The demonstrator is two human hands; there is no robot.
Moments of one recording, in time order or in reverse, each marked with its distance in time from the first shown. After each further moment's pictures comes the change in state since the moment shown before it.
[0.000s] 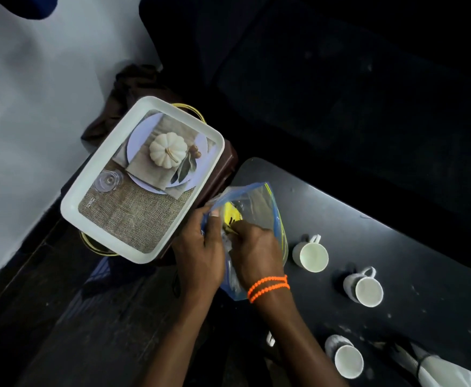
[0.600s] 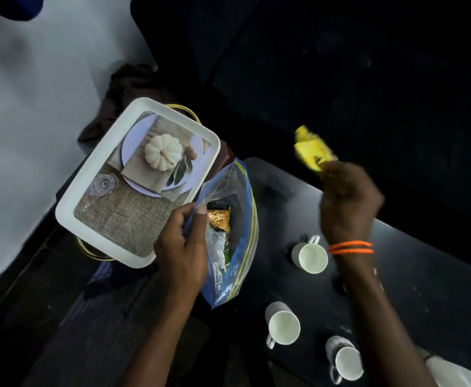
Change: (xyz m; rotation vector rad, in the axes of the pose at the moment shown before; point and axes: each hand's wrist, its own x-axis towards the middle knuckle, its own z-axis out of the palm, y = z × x) left_hand 0.012 0.003 -0.010 -0.088 -0.002 -0.038; right_hand 0.058 0.082 -0.101 0.225 0.756 -0.246
